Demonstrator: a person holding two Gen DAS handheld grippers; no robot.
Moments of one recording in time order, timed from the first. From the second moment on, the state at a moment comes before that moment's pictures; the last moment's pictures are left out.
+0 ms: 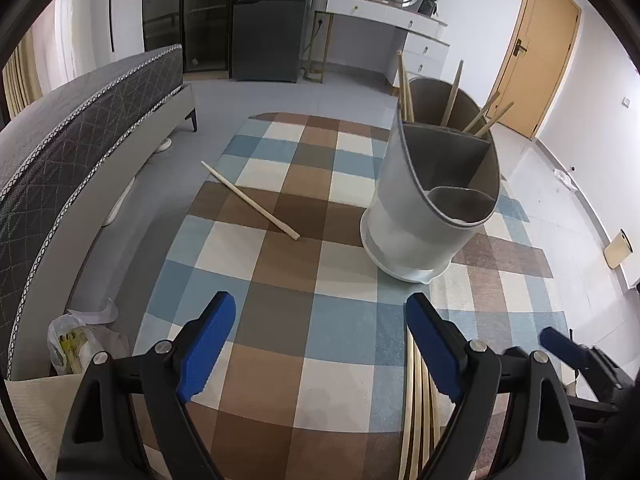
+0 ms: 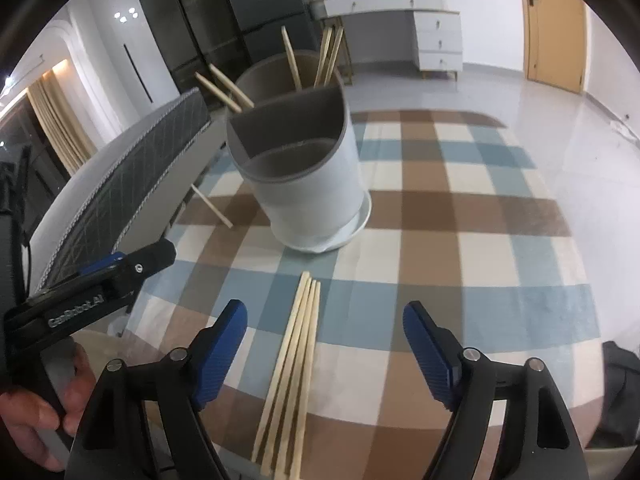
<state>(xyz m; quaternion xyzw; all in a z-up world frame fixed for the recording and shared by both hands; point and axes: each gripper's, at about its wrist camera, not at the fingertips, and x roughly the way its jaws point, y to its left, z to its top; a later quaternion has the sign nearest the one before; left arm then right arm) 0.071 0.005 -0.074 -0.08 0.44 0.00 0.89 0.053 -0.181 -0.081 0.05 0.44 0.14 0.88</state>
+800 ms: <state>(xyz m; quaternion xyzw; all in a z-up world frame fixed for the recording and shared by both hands) 0.092 0.030 -0.100 -0.14 0.51 0.04 0.85 0.072 -0.137 -0.133 -0.05 0.52 0.15 0.84</state>
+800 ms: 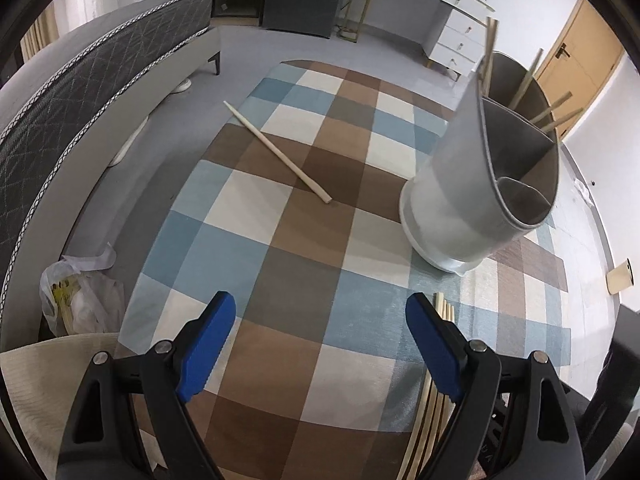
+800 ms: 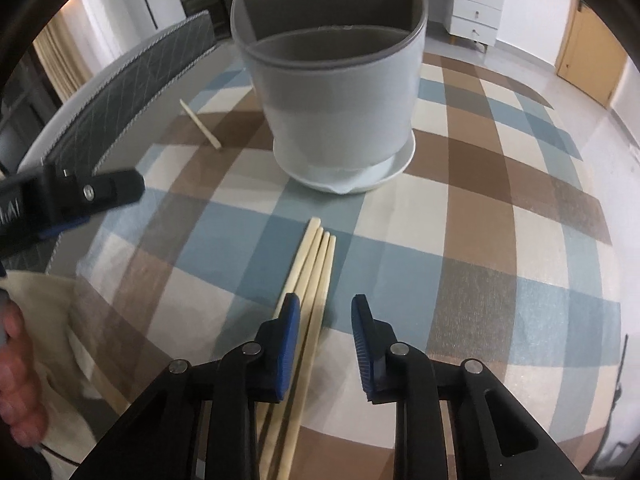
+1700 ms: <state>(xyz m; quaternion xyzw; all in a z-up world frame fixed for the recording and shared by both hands) 0.095 0.050 -0.121 -0.17 0.55 0.07 0.82 0.088 -0.118 -0.146 -0.10 0.52 0.14 0.84</state>
